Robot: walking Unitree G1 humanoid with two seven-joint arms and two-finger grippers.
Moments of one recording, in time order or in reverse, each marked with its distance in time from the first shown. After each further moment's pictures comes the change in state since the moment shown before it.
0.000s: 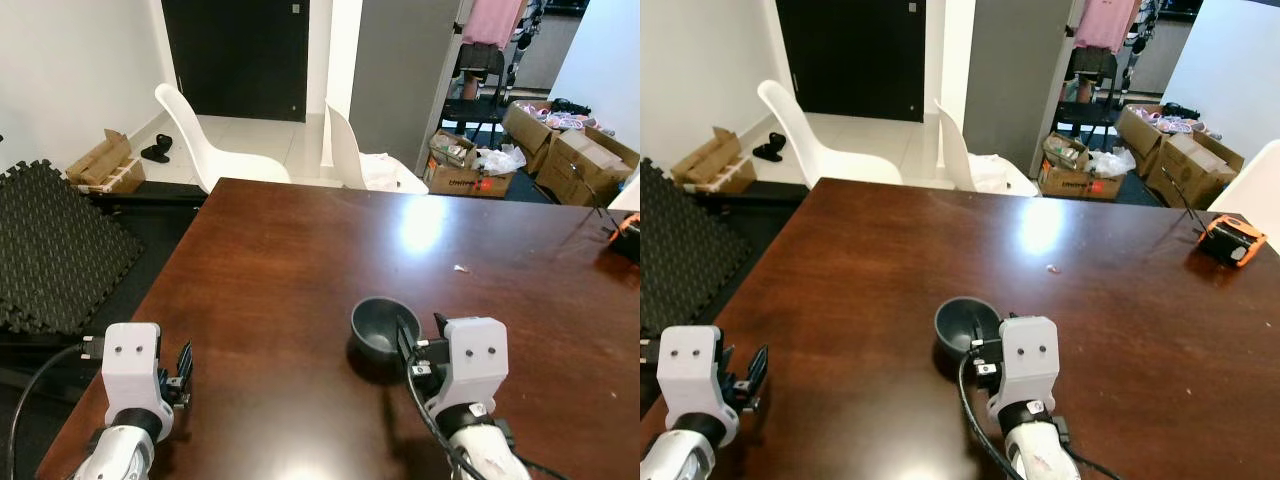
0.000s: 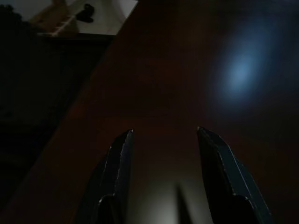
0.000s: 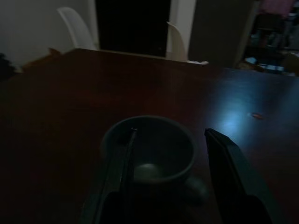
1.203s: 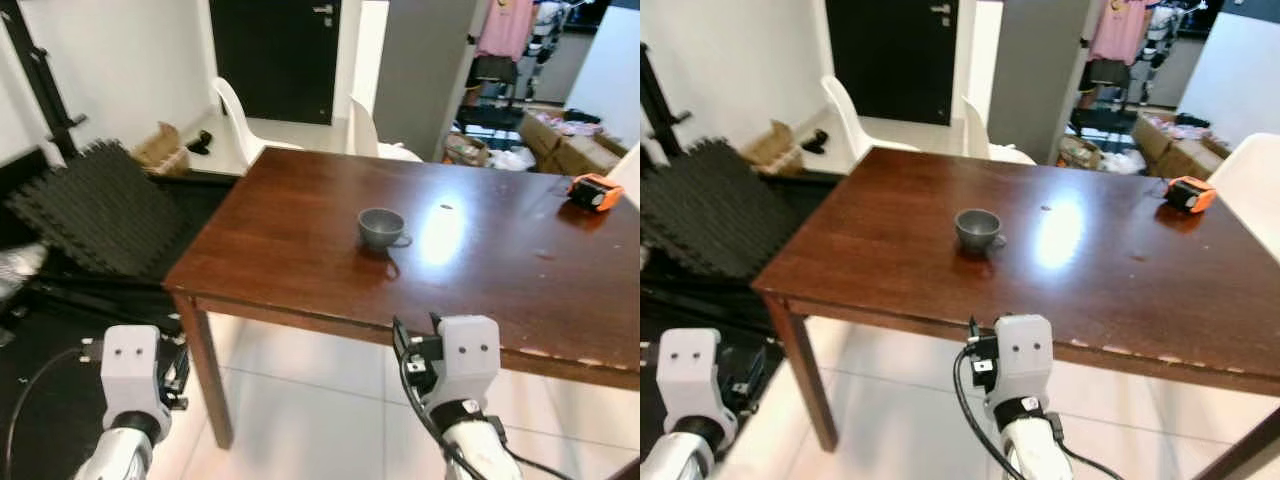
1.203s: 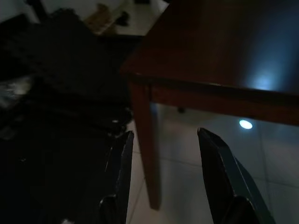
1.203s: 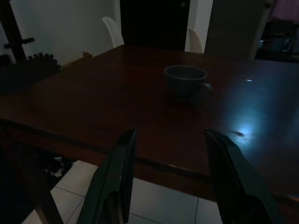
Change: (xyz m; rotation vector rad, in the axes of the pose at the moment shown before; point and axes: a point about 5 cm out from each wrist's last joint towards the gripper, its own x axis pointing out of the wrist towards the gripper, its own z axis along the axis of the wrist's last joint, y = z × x) left arm -0.002 0.004 -0.005 0.009 0.008 0.013; right arm 0.006 0.002 -0.006 0.007 0.013 0.001
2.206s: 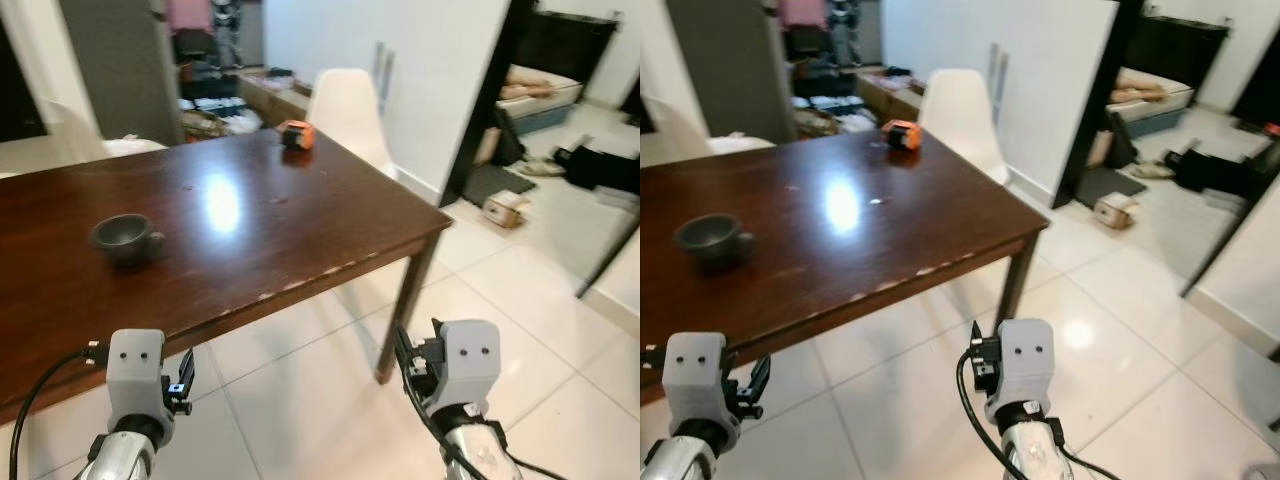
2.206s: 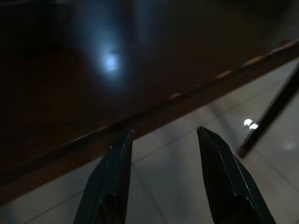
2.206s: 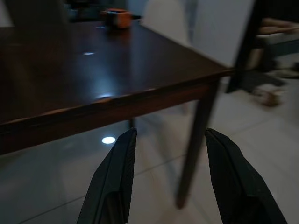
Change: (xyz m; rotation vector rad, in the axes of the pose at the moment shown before) left arm 0.001 -0.008 -0.001 -0.003 0.011 -0.034; right arm -0.002 -0.005 -0.005 0.008 0.029 -0.030
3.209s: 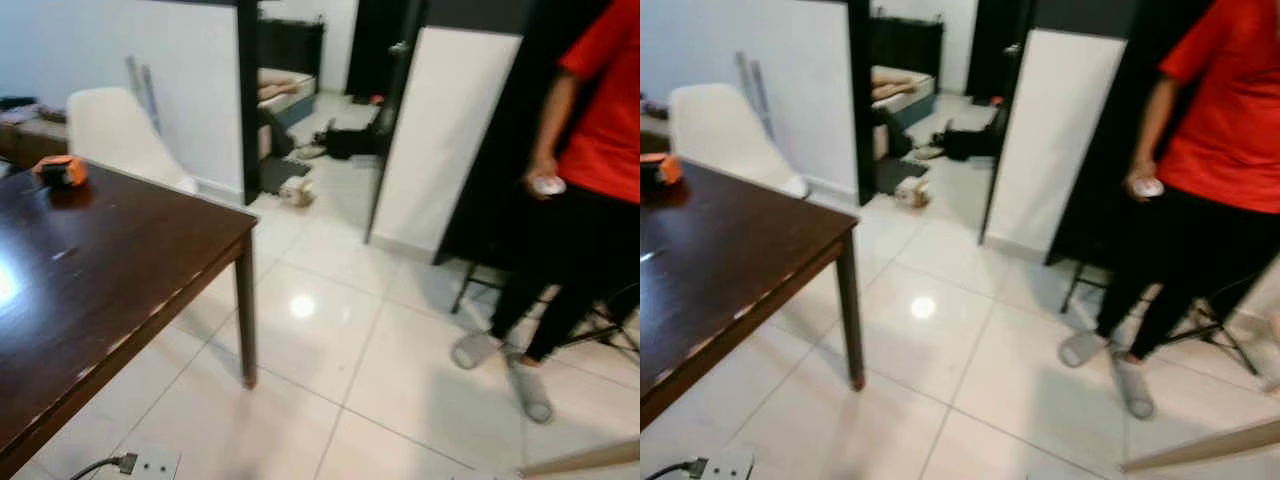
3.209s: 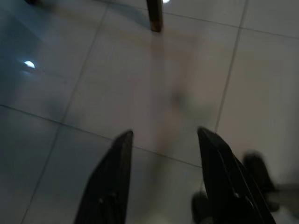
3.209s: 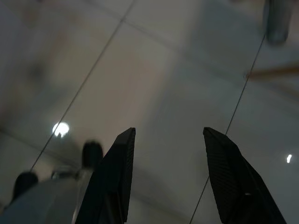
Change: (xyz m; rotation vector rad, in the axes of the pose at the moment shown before) left arm -0.044 0.026 -0.156 0.196 0.532 -0.033; right arm -0.107 -0.059 -0.192 -0.081 0.831 -0.024
